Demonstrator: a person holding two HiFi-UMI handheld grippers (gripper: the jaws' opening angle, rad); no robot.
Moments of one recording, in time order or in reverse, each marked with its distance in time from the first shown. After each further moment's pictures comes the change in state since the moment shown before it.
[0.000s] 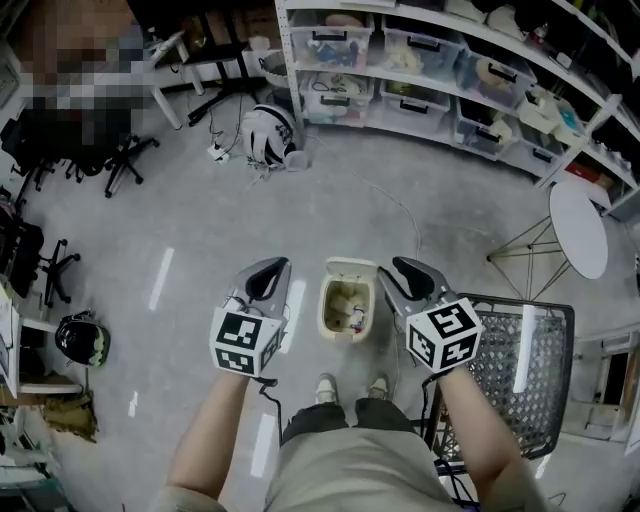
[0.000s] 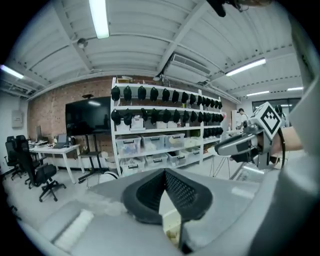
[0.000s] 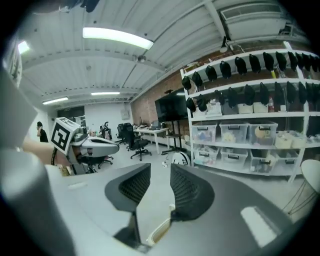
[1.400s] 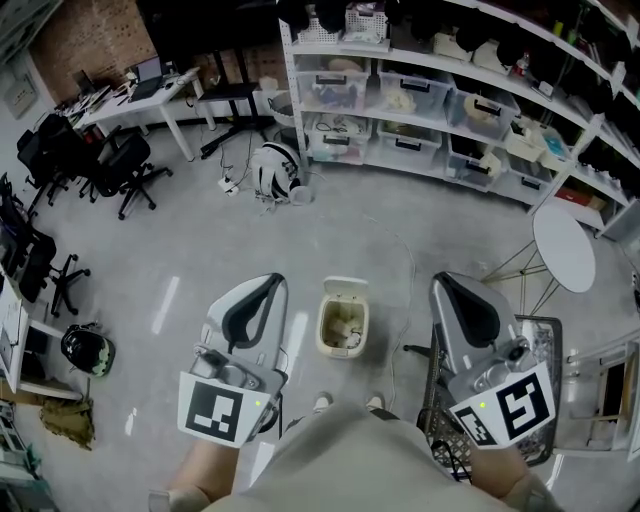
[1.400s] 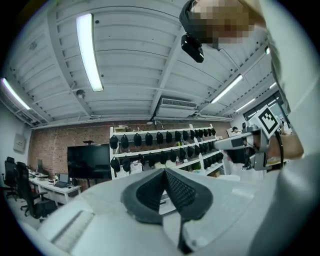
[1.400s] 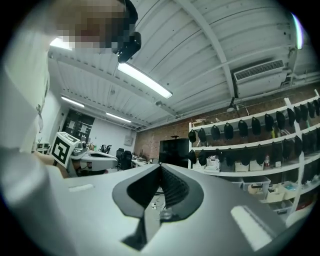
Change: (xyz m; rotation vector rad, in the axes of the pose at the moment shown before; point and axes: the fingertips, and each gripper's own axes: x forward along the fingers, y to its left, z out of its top) left arm -0.163 -0.092 0.194 0.110 -0.409 0.059; right arm -0.217 0.081 0.193 -0.255 -0.462 -0.040
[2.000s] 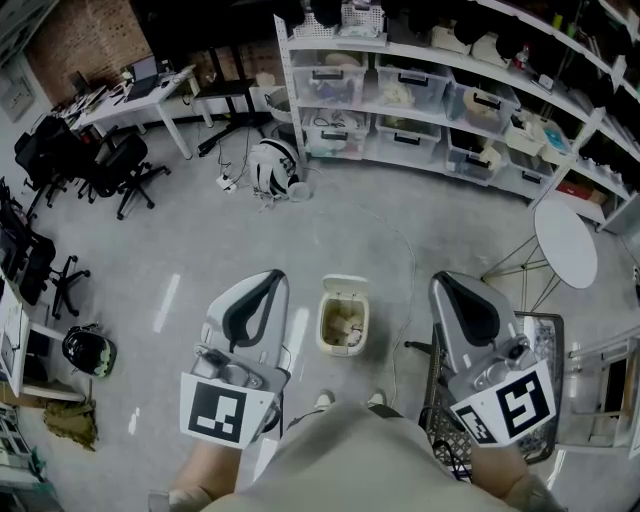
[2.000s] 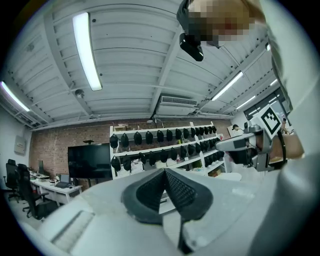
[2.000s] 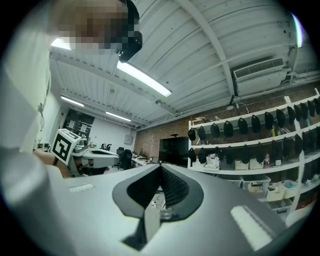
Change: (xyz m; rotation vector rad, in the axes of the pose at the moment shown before) left arm 0.014 0.000 -0.002 0.016 0.028 0.010; right arm 0.005 -0.009 -0.010 0.003 0.021 0.003
